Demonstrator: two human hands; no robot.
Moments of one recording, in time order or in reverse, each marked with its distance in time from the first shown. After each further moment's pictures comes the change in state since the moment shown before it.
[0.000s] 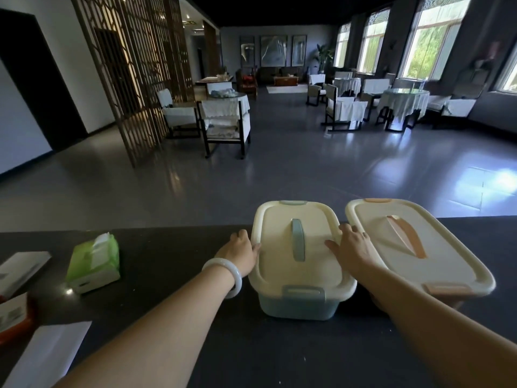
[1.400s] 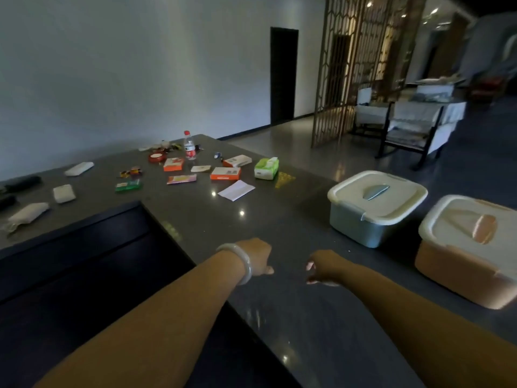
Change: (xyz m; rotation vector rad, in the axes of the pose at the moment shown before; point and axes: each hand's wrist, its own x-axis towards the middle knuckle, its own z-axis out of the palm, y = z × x) left_hand -0.408 0.100 0.060 0.293 -0.163 -0.484; right_hand -0.272 0.036 -0.062 -0.296 -0.800 -1.084
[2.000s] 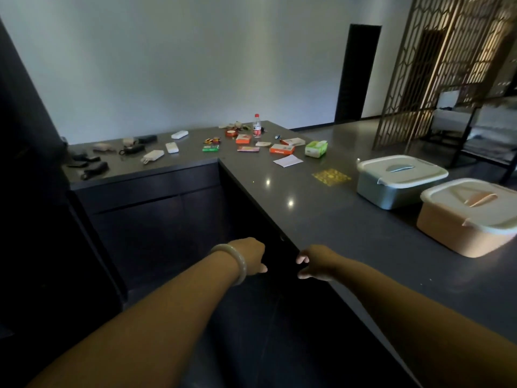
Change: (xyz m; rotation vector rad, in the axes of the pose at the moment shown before) left_hand -0.305 0.113 0.110 -0.127 -0.022 -0.320; right_hand -0.243 -0.064 0.109 0.017 -0.041 -0.299
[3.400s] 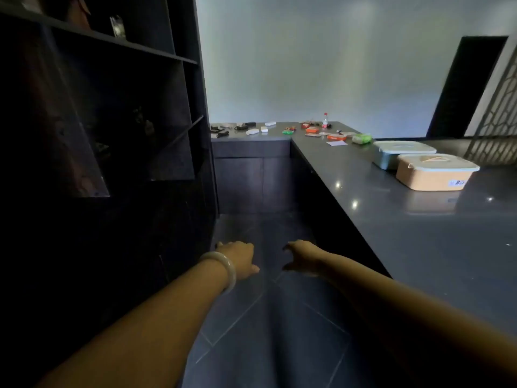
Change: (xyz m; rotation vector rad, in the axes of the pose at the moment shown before) left_hand -0.653 0.409 0.235 -0.148 0.082 -0.516; right_hand -0.687 0.002 0.191 -0.211 -0.053 -0.447
